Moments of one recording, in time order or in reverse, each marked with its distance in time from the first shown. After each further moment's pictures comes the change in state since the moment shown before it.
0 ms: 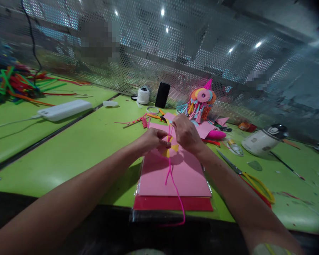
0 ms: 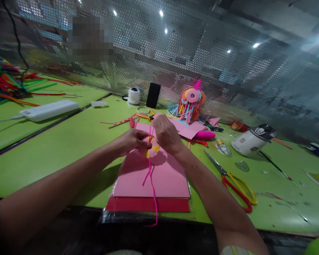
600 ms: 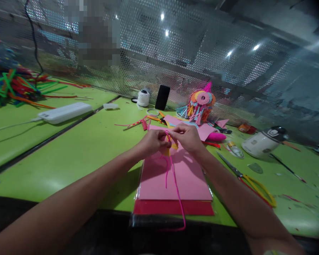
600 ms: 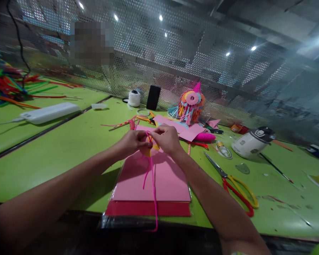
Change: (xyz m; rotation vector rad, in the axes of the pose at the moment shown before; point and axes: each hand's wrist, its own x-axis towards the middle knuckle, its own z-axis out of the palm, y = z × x) left_hand 0.009 -0.009 -0.004 0.252 0.125 0.225; right_hand 0.004 -0.017 -0.007 0.650 -0.012 0.692
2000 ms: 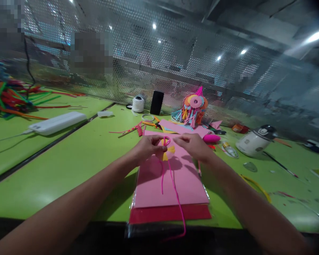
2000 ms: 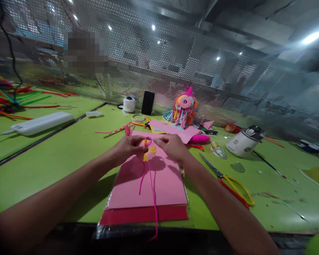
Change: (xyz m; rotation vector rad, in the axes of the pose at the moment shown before) left_hand -0.005 0.009 0.001 -0.325 -0.084 -0.148; right_hand -0.018 0.000 -0.044 -0.096 -0.192 0.105
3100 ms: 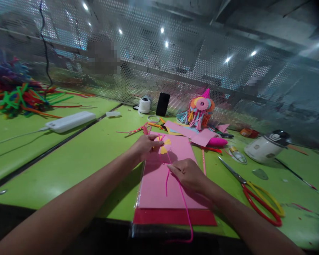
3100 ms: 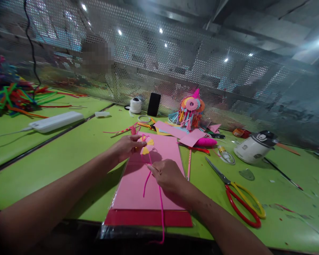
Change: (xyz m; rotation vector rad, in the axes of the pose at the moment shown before) left_hand 0.013 -0.009 -0.023 -0.208 0.204 -0.104; right_hand -0.046 0.007 0.050 -0.297 -0.202 -0.193
